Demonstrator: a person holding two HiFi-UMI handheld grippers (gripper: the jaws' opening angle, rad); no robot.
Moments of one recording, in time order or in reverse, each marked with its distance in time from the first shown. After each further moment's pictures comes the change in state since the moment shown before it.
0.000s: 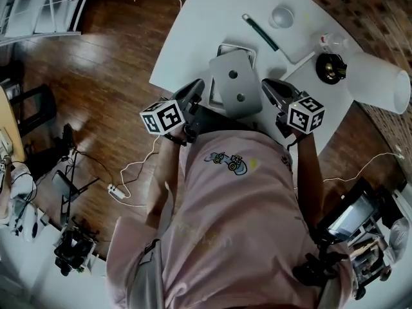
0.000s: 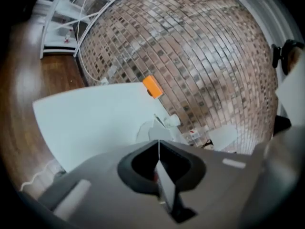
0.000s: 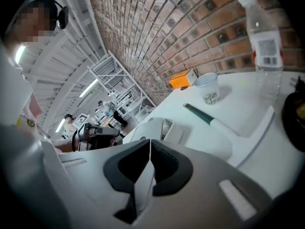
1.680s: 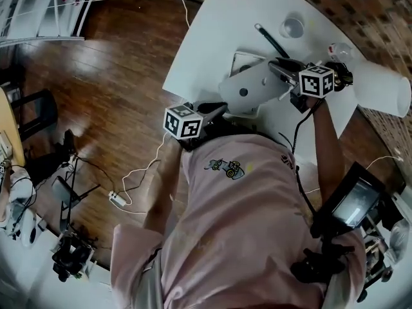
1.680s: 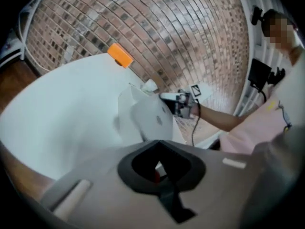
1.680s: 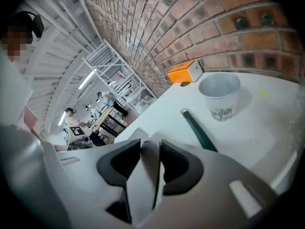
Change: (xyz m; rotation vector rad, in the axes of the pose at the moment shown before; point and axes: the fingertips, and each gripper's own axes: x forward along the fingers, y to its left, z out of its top) left arm 0.004 -0.016 -0.075 0.300 0.385 -0.275; right arm 0.052 -0.052 0.051 -0.026 0.173 0.029
